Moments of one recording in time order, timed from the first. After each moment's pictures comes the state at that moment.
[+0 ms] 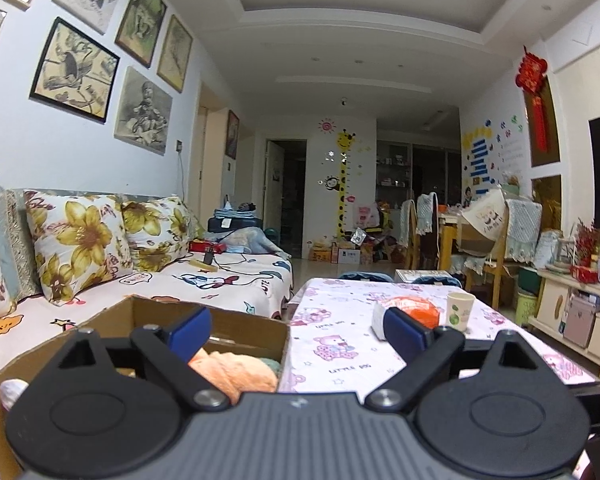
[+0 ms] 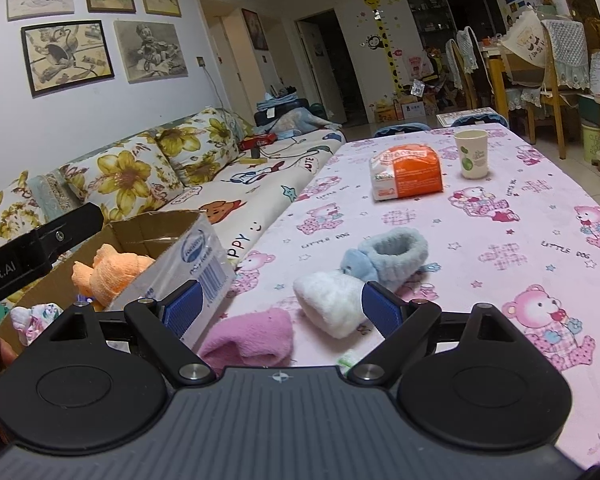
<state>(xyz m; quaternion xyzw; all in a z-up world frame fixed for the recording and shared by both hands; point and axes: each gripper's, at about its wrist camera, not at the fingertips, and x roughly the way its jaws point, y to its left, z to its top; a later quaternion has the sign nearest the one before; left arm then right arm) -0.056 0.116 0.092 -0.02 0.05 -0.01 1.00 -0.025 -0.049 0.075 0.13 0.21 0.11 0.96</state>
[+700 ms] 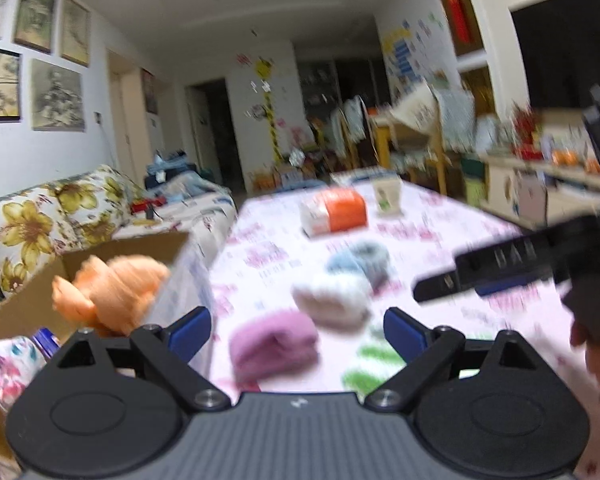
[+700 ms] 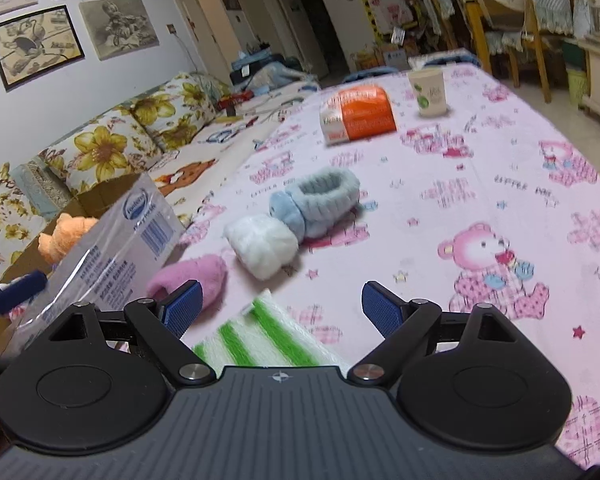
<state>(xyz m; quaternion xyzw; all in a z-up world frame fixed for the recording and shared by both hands) -0.081 0.058 0.052 0.11 0.17 -0.10 0.97 -0.014 -0.075 0.051 0.16 0.29 0.12 0.93</state>
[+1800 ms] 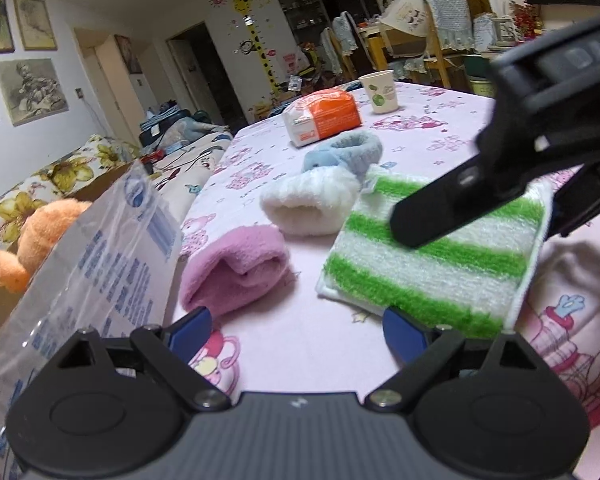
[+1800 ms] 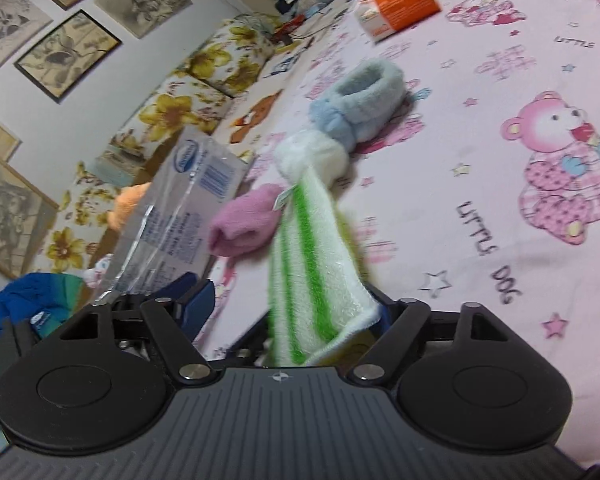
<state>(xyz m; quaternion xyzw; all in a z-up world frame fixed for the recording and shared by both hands) -0.052 0.009 0.004 0.20 0.26 -0.06 0.94 -0.005 -0.088 0.025 0.29 0.37 0.26 0.84</state>
